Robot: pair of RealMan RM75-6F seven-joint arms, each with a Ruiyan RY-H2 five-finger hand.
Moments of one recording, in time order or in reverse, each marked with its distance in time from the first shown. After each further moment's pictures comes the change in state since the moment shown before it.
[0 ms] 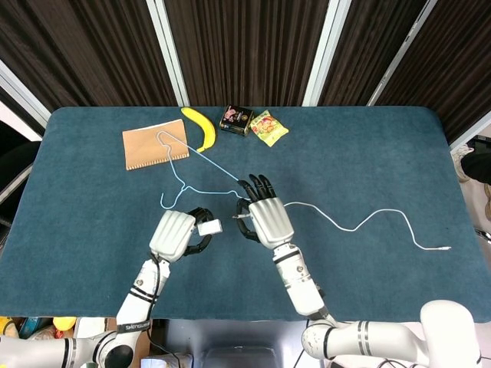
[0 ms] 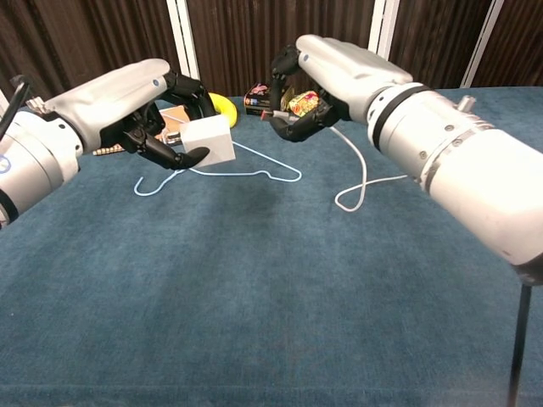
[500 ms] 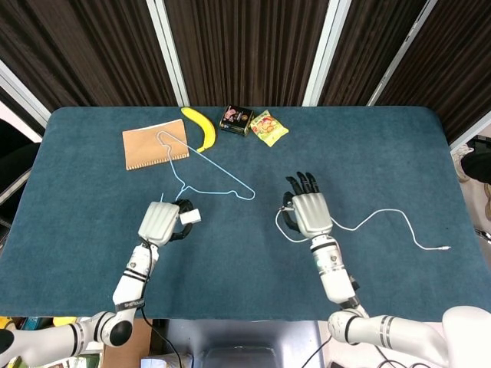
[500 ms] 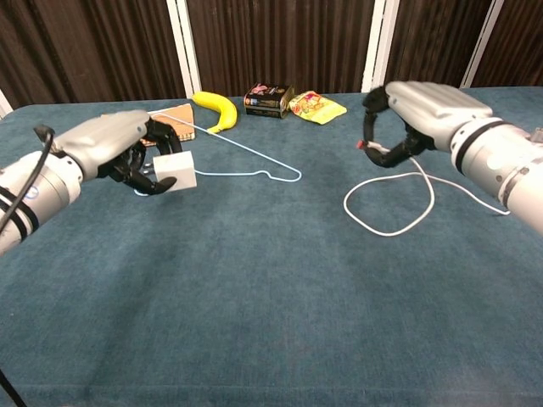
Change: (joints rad) left arm -0.019 -0.081 0.009 0.410 -0.028 -0.121 -0.183; right arm -0.074 0.083 -0.072 0.224 0.058 -0.053 0.095
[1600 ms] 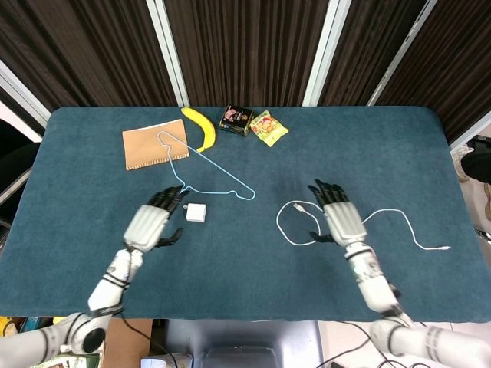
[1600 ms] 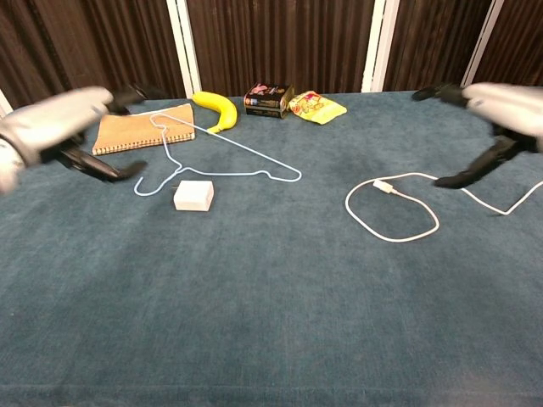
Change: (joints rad) left arm 0.069 0.219 0.072 -0.151 0.212 0.040 -0.228; right arm -0.143 0.298 -0.101 -0.202 -0.101 -0.041 0.220
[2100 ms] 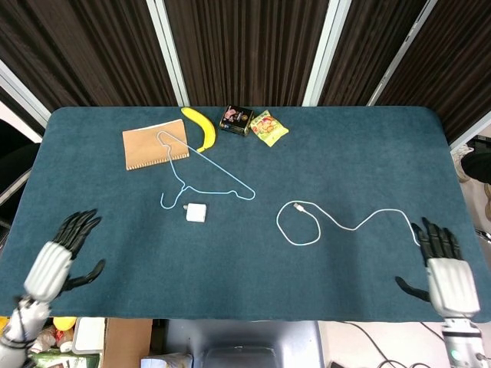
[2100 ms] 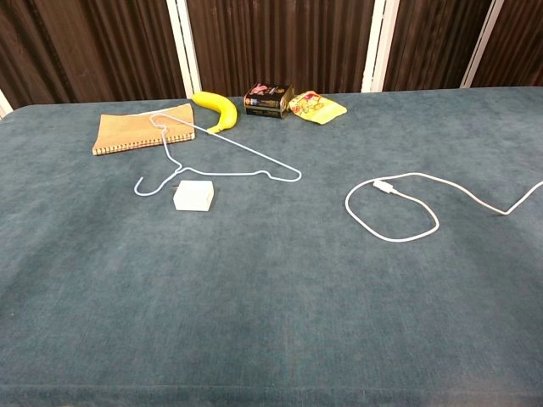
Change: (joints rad) left arm 0.347 0.242 0.227 0.136 0.352 0.507 -0.474; right arm -0.444 0.305 -0.242 -0.228 -0.284 0.510 0.078
